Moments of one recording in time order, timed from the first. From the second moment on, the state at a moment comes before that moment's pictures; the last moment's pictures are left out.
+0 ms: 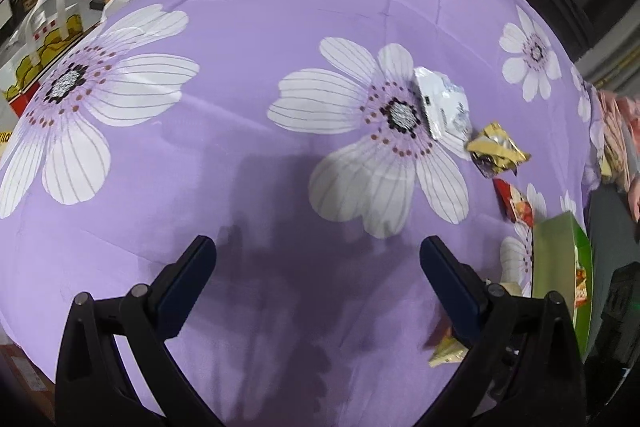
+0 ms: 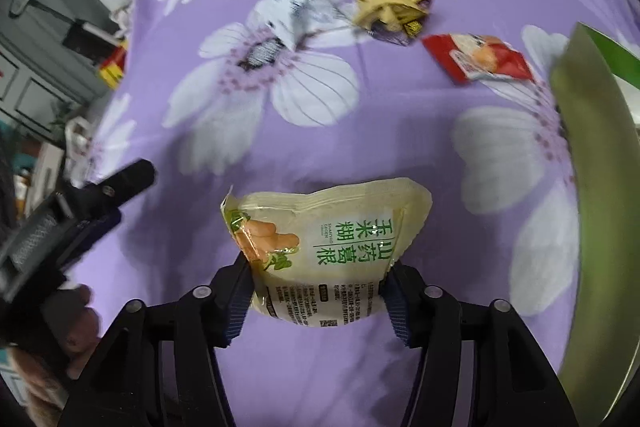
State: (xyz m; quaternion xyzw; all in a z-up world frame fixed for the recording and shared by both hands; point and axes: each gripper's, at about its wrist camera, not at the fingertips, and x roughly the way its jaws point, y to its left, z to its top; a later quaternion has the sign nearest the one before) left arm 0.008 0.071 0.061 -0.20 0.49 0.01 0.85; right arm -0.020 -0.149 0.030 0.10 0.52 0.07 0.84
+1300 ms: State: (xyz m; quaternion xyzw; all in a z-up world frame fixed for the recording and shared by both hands) left arm -0.017 -0.053 0.053 -0.14 0.49 -0.22 0.83; right arm -0.023 -0.200 0.027 0.25 0.46 0.12 0.84
